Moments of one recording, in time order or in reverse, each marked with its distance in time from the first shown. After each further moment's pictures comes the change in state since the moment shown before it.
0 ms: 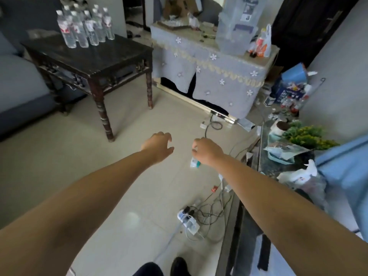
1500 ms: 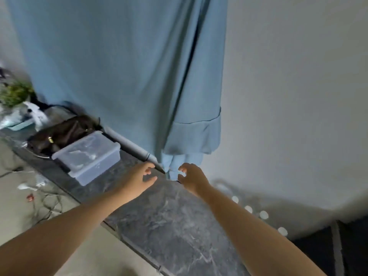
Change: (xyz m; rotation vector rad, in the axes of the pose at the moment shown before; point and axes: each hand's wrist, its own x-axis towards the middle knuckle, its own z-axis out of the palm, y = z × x) left_hand -0.589 0.269 0.176 -0.277 -0.726 1.290; right_hand -0.820 -0.027 0.210 0.652 0.558 1.398
